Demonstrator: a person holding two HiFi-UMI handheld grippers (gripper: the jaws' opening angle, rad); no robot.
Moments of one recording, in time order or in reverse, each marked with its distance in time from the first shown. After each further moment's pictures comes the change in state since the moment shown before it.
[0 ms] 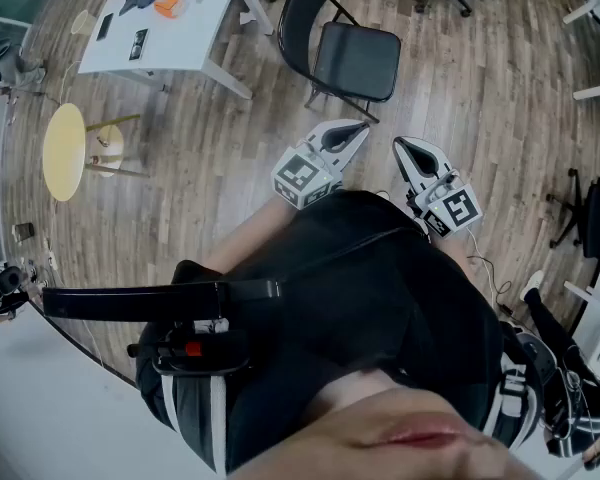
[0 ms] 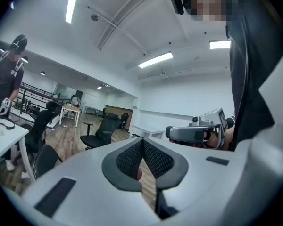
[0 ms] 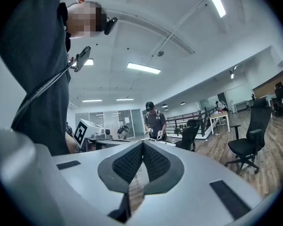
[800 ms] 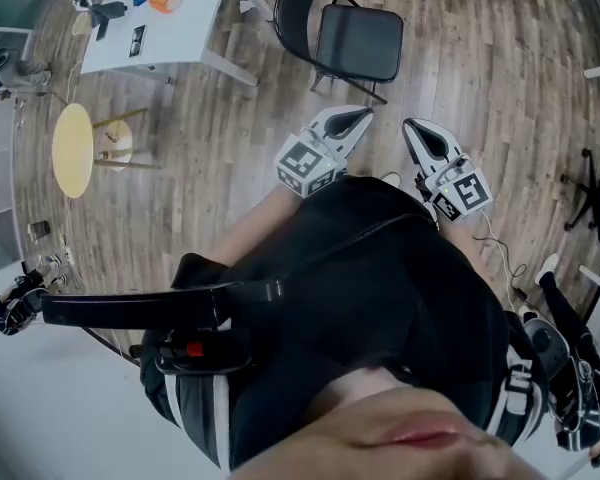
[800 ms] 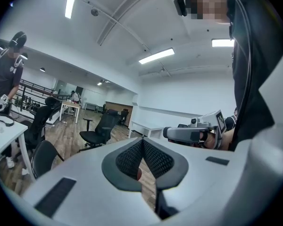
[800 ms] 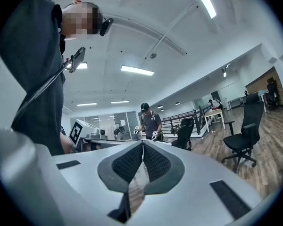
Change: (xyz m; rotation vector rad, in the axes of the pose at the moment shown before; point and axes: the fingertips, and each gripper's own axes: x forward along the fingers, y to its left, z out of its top) left arm 0.020 -0.009 -0.008 -0.018 0.043 0.010; right arm -0.021 -0.029 -0.007 0.053 -0.024 -0.040
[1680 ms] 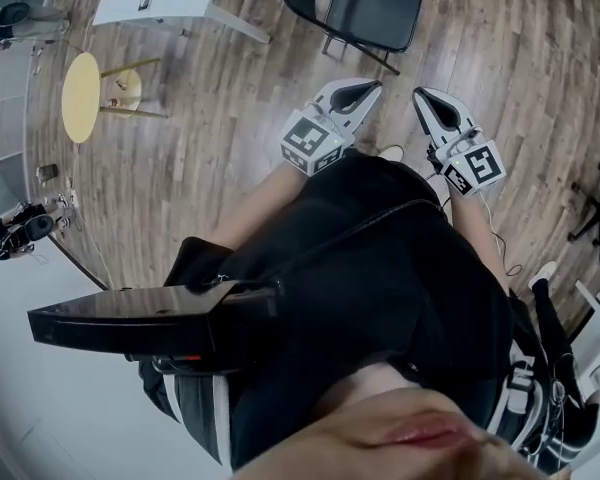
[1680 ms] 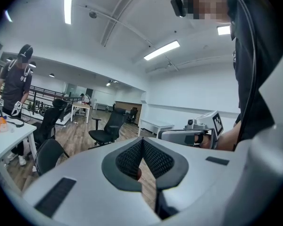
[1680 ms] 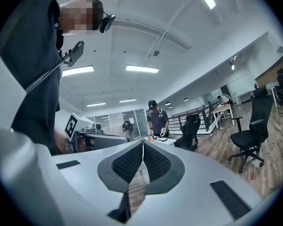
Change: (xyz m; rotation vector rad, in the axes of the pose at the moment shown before) left arm 0.046 -0.014 -0.013 0.004 0.035 0.145; right arm -0.018 -0.058 -0.019 0.020 0.041 0.126
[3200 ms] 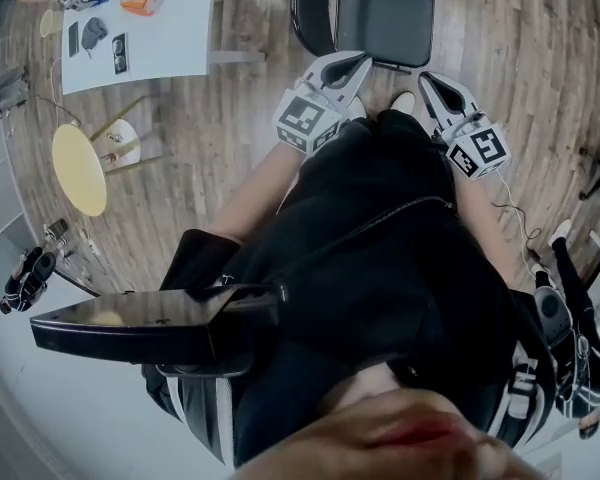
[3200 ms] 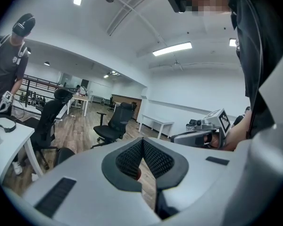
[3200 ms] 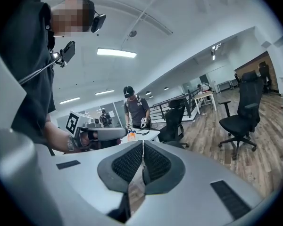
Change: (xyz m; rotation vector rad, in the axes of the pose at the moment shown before) left arm 0.038 0.288 0.016 -0.032 0.061 -0.097; right arm 0.222 -0.116 -0.026 0.128 0.107 -0.239
